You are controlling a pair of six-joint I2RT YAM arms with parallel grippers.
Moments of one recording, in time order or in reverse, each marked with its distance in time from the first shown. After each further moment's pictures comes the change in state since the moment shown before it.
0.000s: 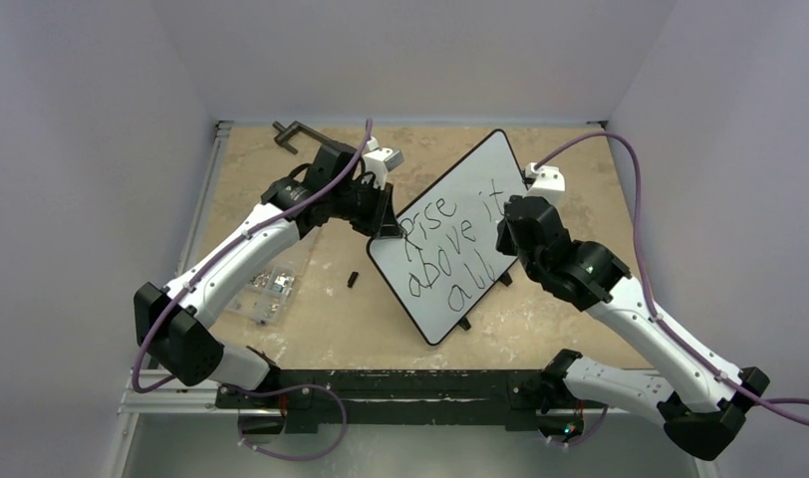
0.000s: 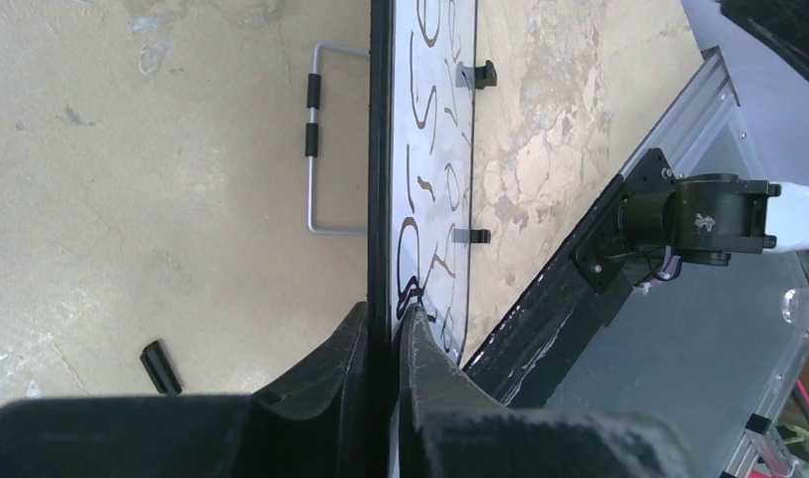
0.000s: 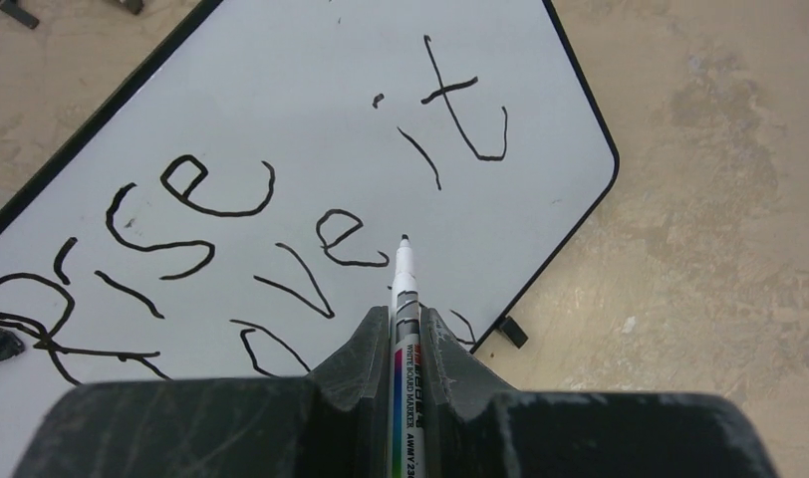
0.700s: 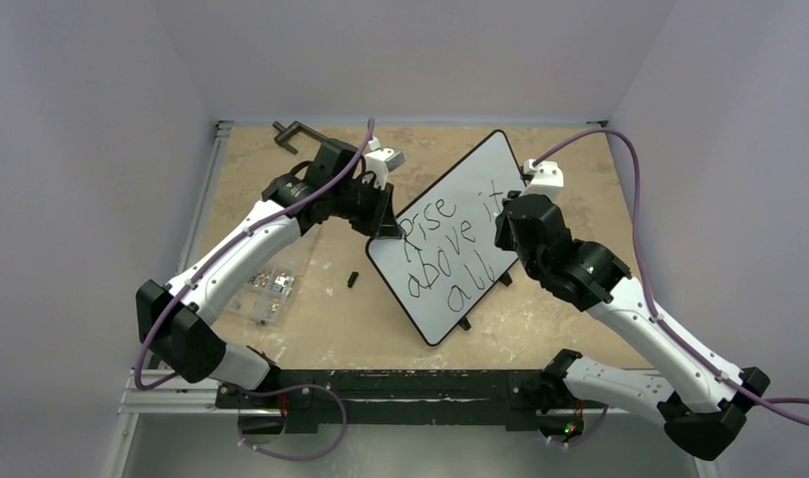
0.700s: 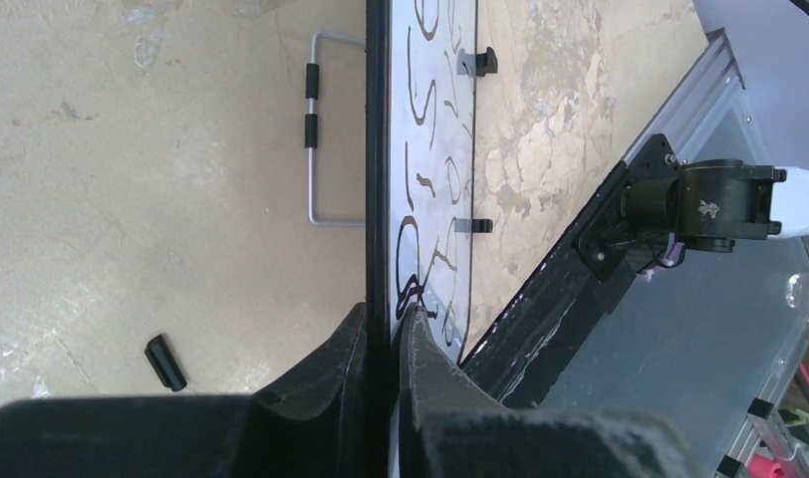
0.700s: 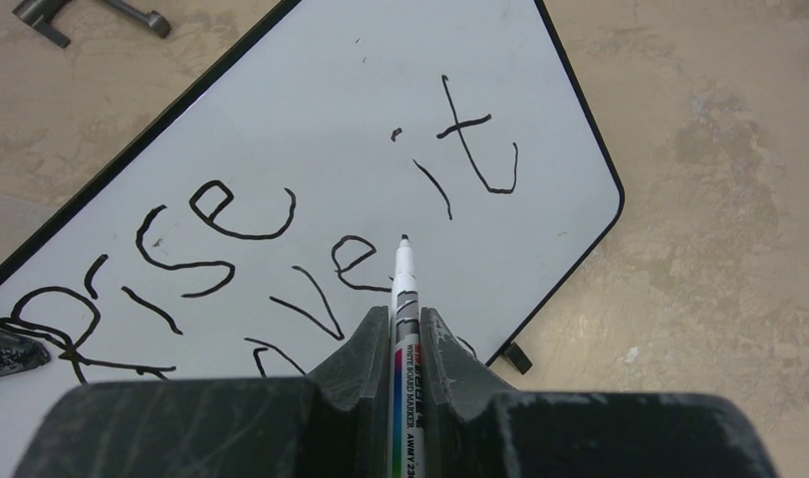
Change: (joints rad) left arm -0.002 0.023 0.030 -0.045 0.019 0.032; right arm 0.000 -0.007 0.009 0.064 0.009 -0.068
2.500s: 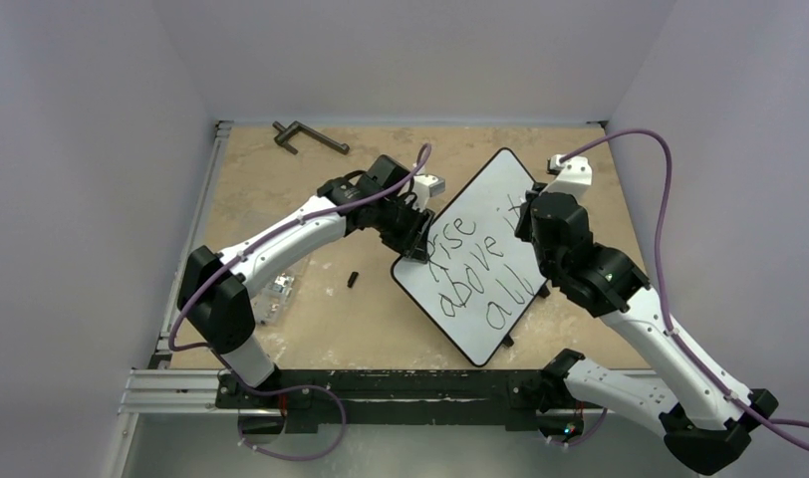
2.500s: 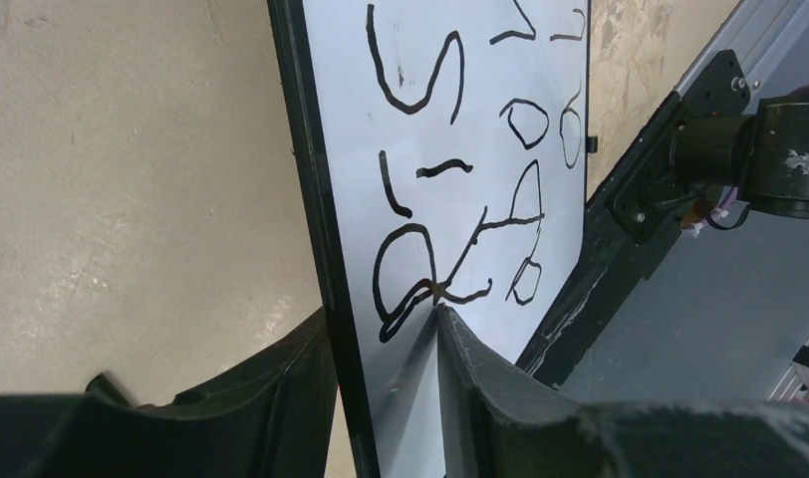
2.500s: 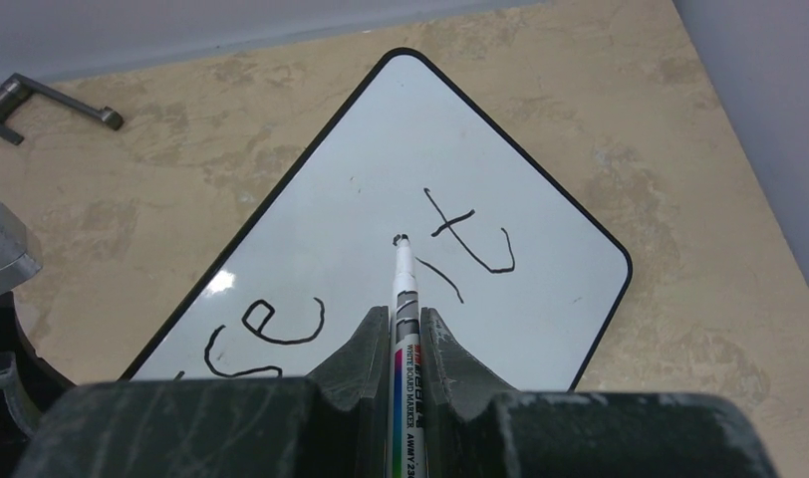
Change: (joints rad) left arm -0.147 0.201 0.058 -0.004 -0.041 0.017; right arm -0.072 -0.067 -0.002 0.056 0.088 -0.089
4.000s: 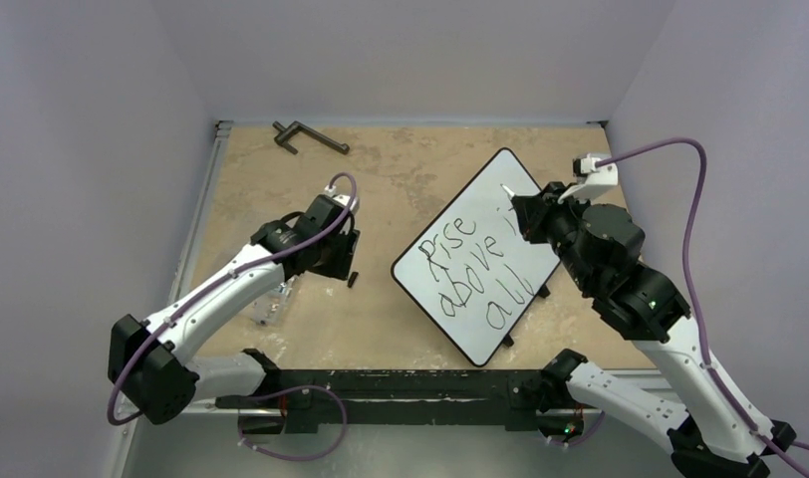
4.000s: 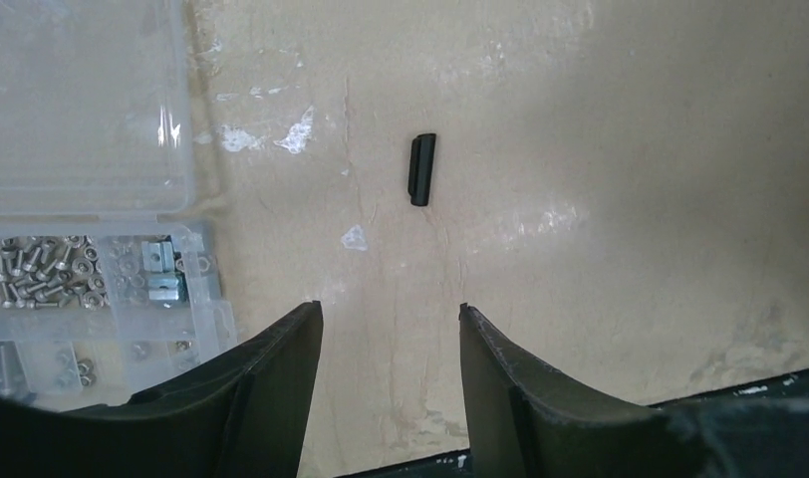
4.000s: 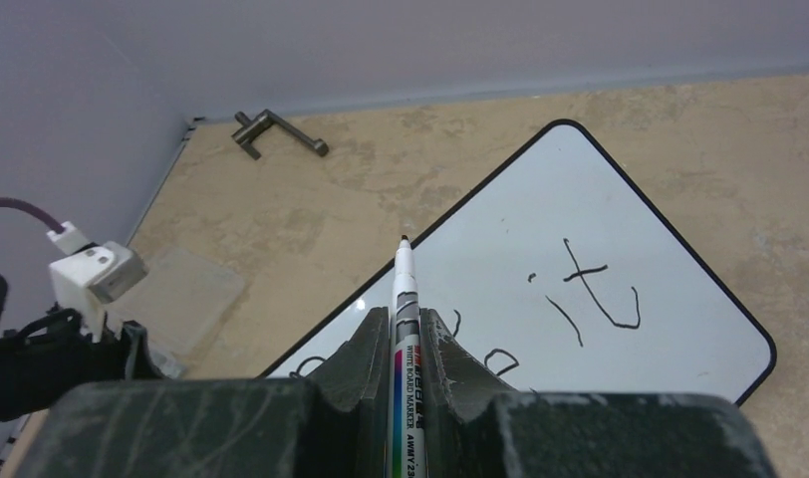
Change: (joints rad) left arm 0.096 -0.455 -0.426 -0.116 -0.583 -0.132; right arm -0.002 -0.124 0.054 0.071 -0.268 -0.041
